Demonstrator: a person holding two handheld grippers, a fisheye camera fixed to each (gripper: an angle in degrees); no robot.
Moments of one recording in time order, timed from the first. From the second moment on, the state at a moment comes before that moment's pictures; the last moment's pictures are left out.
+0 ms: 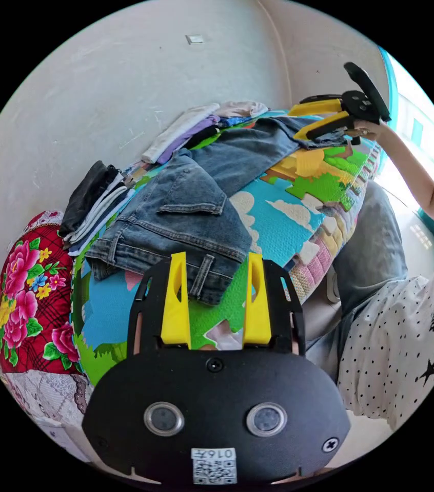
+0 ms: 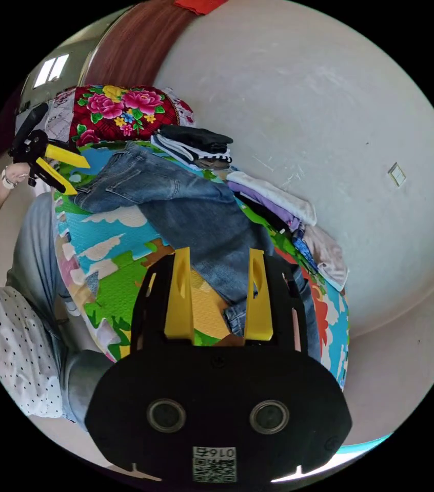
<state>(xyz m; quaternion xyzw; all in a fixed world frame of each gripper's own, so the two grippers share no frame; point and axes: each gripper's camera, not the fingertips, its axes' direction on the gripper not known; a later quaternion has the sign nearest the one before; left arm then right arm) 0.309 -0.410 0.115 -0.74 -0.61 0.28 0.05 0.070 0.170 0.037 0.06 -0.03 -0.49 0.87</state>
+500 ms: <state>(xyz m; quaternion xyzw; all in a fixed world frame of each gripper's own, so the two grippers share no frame) 0.198 -0.321 0.214 -0.73 -0.64 0.22 -0.04 0.014 0.123 0.151 -0.12 -0.09 -0.50 0.85</state>
